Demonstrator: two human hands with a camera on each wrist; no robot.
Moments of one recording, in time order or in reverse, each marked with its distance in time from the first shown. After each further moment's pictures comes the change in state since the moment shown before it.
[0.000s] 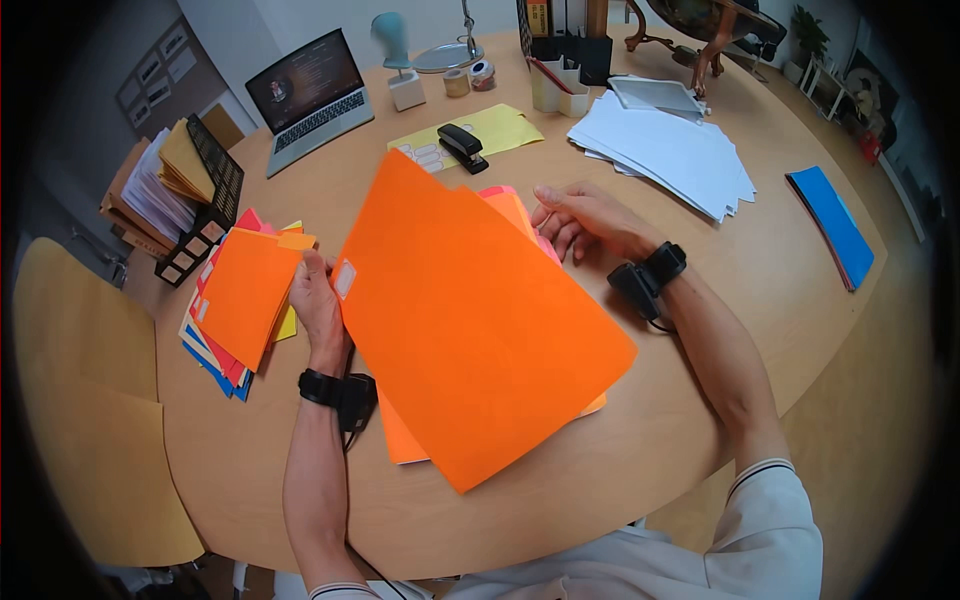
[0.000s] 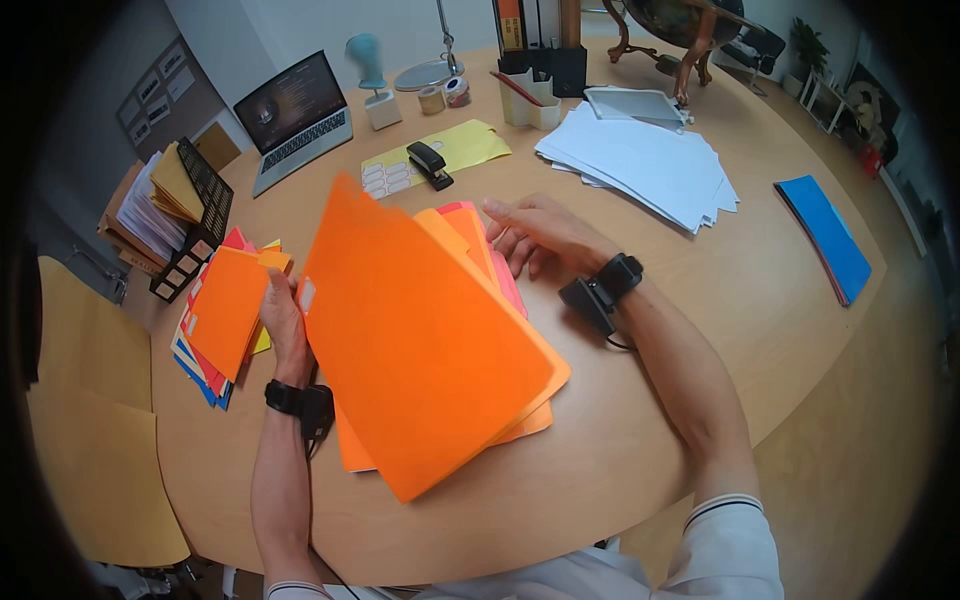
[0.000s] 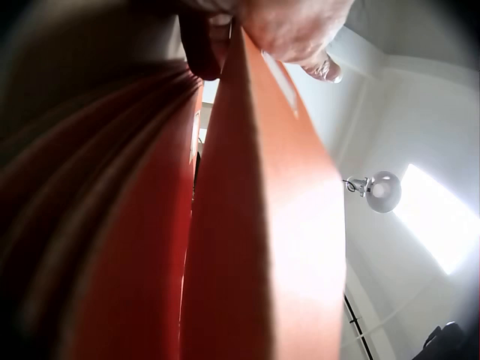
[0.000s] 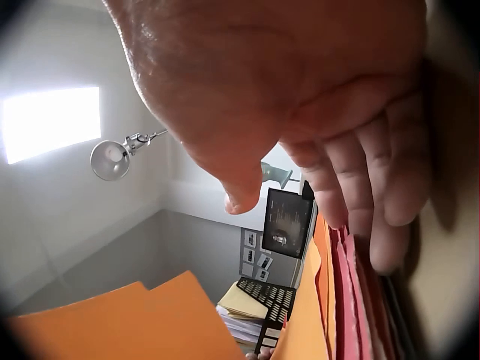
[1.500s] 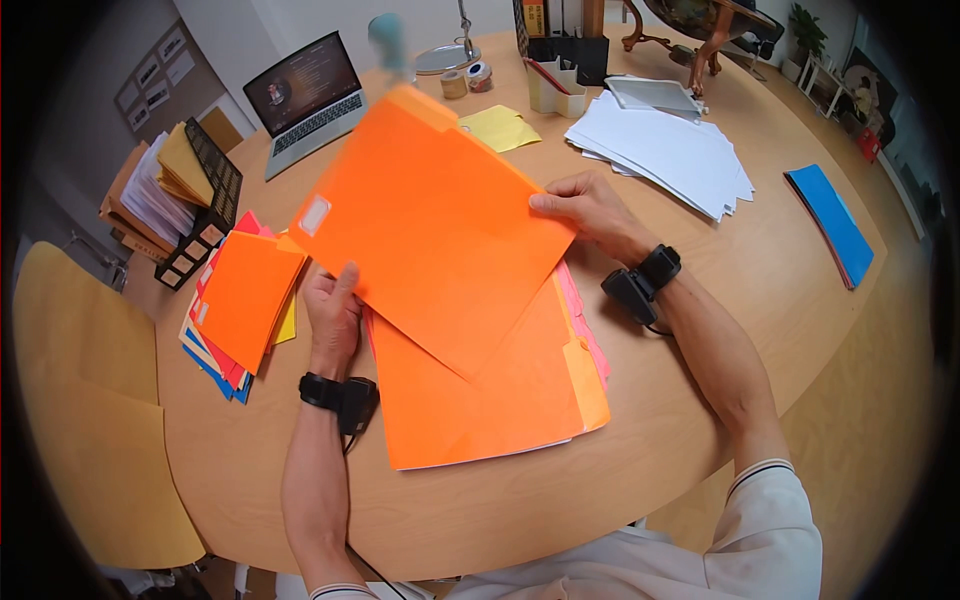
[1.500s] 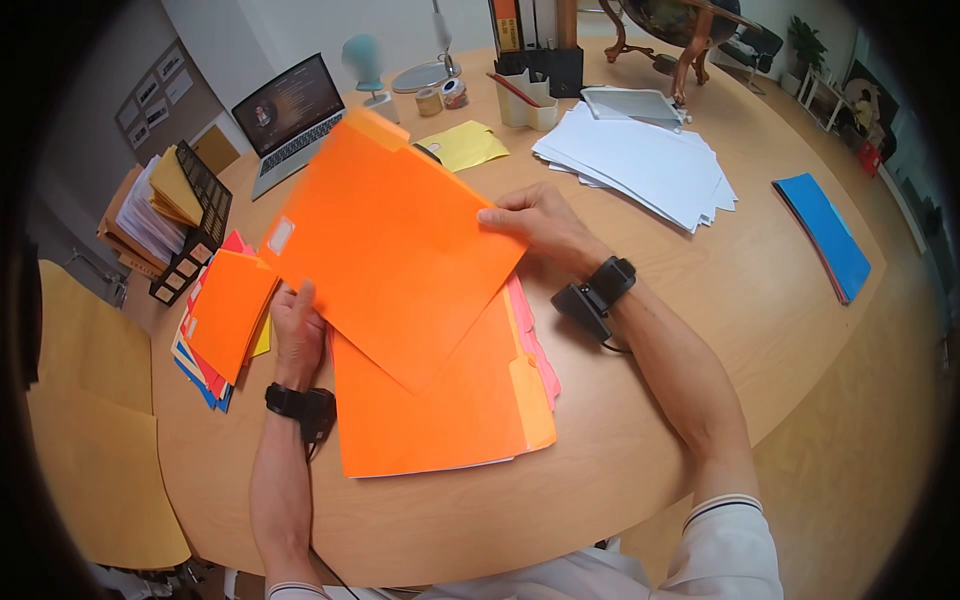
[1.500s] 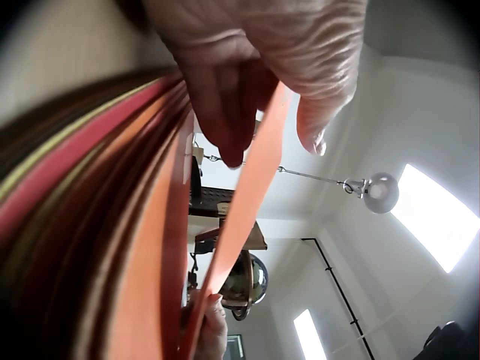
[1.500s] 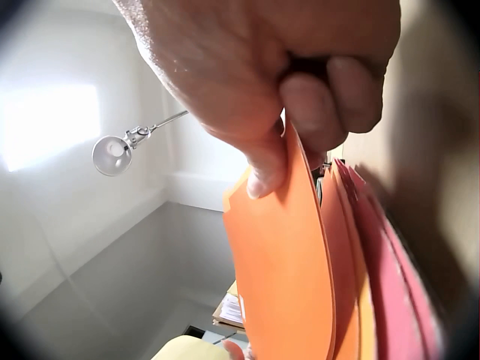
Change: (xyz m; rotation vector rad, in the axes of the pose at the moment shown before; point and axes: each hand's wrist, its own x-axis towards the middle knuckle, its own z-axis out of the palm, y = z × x) left_hand -0.015 0.019 0.011 -0.316 -0.321 -0.067; right_hand -0.002 -0.003 0.009 -0.052 0.145 -0.233
